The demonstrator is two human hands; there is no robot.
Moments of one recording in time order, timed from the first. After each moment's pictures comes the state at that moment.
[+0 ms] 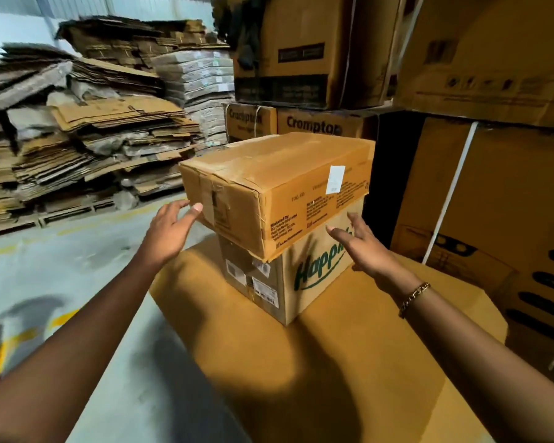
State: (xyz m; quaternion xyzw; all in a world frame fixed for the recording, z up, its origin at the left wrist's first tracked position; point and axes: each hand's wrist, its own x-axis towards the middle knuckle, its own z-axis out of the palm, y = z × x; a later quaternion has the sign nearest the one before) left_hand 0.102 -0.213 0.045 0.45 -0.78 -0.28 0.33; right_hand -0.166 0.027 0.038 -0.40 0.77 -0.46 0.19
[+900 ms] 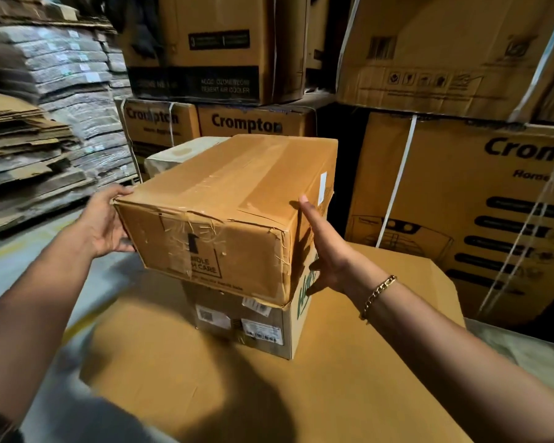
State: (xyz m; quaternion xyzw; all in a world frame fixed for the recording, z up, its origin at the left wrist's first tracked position) left_hand 0.044 -0.457 0.082 0.34 -0.63 -0.67 0.18; right_hand -0.089 -0.105 0.081 -0.11 0.68 -0.63 0.34
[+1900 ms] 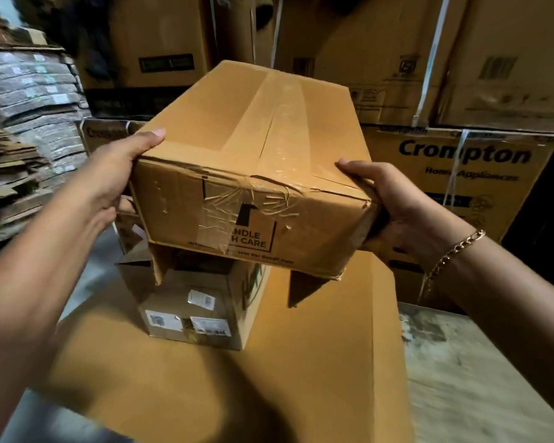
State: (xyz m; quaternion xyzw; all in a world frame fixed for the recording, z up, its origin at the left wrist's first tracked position) left_hand 0.025 -0.182 0.197 0.22 -0.72 -0.58 0.31; right_hand -0.112 0.124 0.176 -0.09 0.67 -0.69 0.25
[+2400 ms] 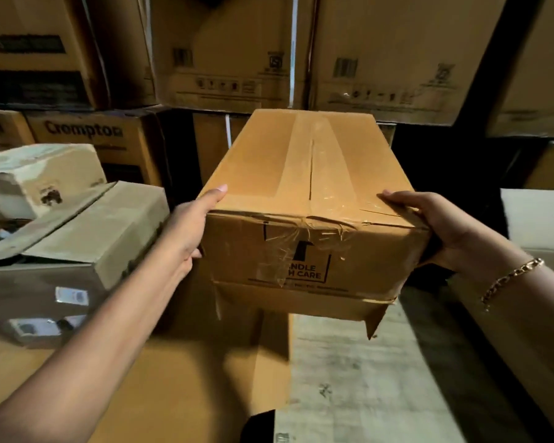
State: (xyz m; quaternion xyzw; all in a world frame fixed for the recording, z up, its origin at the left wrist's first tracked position) left_hand -0.055 0.102 0.107 0.16 -0.68 -0.70 0.16; right_hand -0.107 0.423 0.139 0.05 0.76 -0.64 0.09
